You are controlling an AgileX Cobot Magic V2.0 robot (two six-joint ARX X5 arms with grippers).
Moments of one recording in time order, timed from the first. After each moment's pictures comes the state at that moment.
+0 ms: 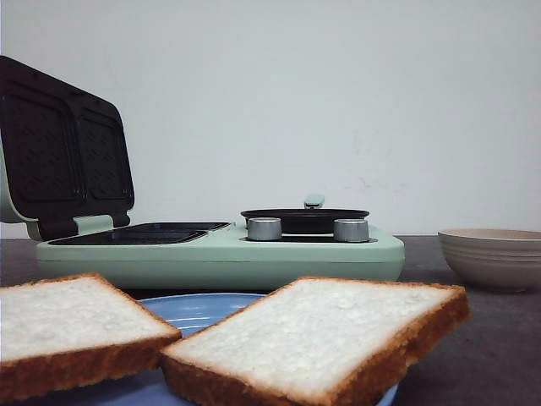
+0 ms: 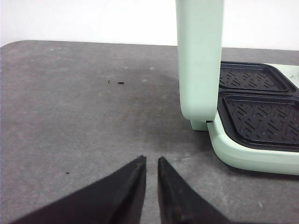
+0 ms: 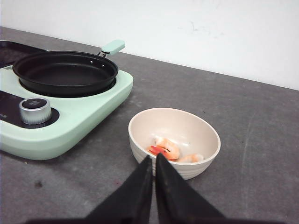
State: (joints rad) left arm -0.01 0.01 0.03 -0.19 0.00 -0.03; right arm 0.20 0.00 0.02 -0.11 -0.05 -0.10
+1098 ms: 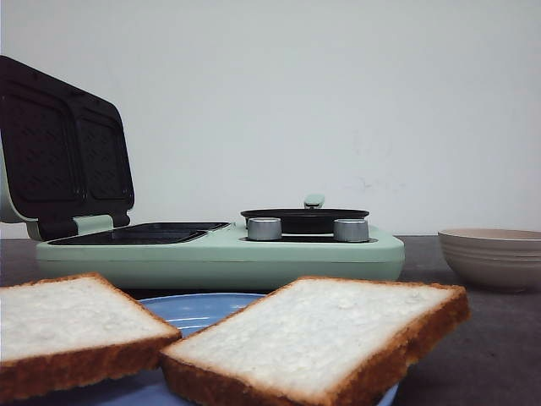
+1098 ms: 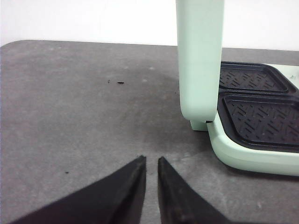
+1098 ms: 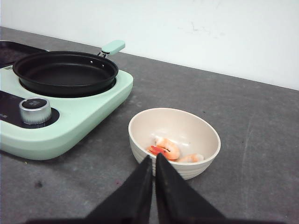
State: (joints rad) left arm -0.01 0.01 0.03 -0.19 0.00 -0.05; right arm 0.20 0.00 0.02 -0.11 -0.05 -0.10
